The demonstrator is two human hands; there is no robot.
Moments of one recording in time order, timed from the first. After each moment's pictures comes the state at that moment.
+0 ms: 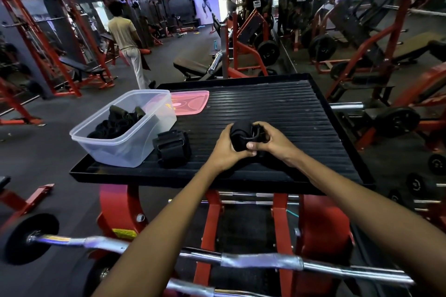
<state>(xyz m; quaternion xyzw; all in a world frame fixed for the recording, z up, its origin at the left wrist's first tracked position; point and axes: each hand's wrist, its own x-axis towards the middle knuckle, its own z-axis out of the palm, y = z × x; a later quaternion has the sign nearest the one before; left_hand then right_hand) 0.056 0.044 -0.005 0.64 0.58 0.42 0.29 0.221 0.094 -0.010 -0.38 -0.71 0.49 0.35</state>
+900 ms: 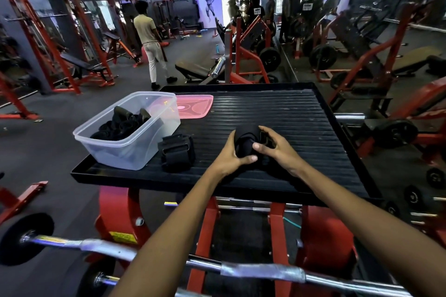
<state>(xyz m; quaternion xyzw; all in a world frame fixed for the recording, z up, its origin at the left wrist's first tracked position) 0.049 0.051 -0.012 0.60 0.53 0.43 0.41 0.216 0.087 -0.001 -0.35 -0.70 0.49 0.39</state>
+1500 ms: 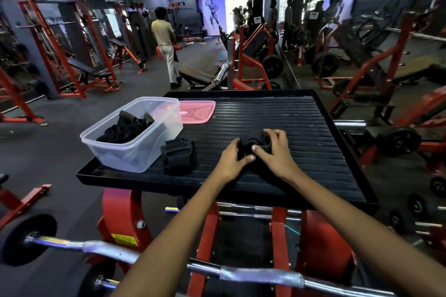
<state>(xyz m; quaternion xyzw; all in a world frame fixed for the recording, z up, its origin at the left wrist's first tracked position) 0.059 0.044 -0.001 0.63 0.59 0.42 0.28 0.209 0.086 -0.008 -0.47 -0.74 0.29 0.38</state>
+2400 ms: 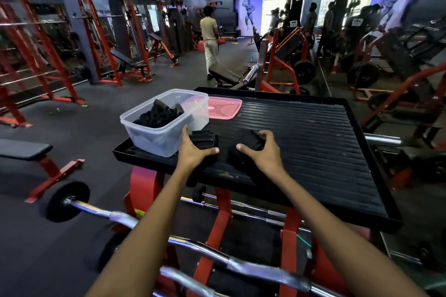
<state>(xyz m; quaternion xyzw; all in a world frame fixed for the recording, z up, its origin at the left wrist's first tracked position) -0.054 -0.013 0.014 0.41 0.73 0.52 0.18 0.136 0.055 0.012 -0.47 -0.68 0.39 0.41</state>
